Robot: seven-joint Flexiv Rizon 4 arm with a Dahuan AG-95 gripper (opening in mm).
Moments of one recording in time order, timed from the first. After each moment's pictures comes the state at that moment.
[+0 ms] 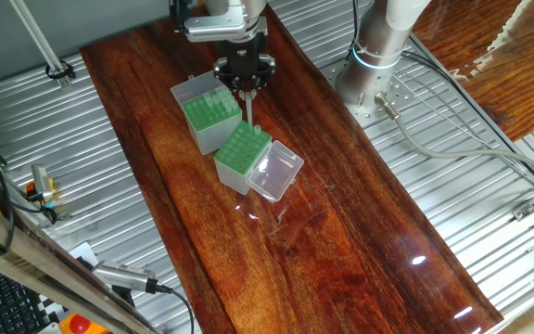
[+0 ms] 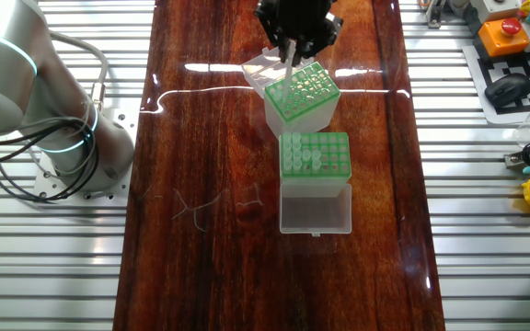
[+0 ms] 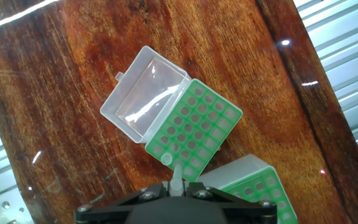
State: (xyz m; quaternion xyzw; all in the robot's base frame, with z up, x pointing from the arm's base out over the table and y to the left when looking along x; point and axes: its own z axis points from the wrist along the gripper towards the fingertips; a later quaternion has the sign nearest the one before) arm 0.400 0.050 0.273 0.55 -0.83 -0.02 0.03
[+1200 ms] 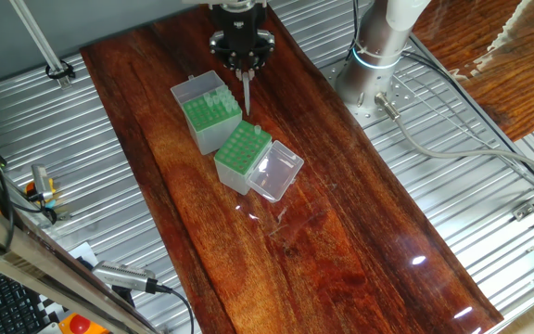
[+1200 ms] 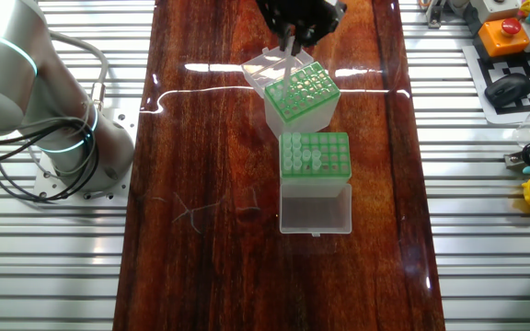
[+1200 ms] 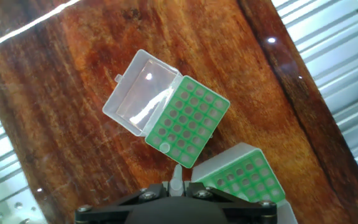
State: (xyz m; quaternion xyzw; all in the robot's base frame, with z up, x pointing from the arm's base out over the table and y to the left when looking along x) arm 0.397 0.035 0.317 0.52 -0.85 -0.01 0.01
